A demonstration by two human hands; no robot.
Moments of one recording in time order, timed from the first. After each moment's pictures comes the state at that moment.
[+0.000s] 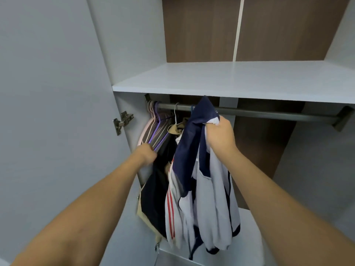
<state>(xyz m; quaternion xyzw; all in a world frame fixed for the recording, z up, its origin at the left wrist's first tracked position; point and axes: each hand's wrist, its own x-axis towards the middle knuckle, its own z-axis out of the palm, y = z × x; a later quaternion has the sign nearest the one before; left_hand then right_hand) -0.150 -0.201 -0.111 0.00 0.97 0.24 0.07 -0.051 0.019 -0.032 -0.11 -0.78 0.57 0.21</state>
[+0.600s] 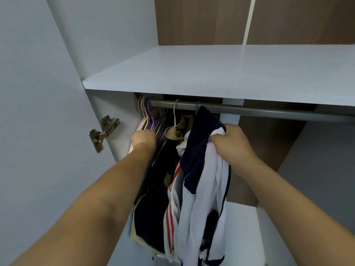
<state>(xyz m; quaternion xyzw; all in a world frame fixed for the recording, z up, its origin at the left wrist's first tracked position) -0.312 -0.172 -0.144 0.07 0.99 -0.11 -0.07 -0.129 0.025 -0.064 -0.13 -0.82 0.53 0.16</state>
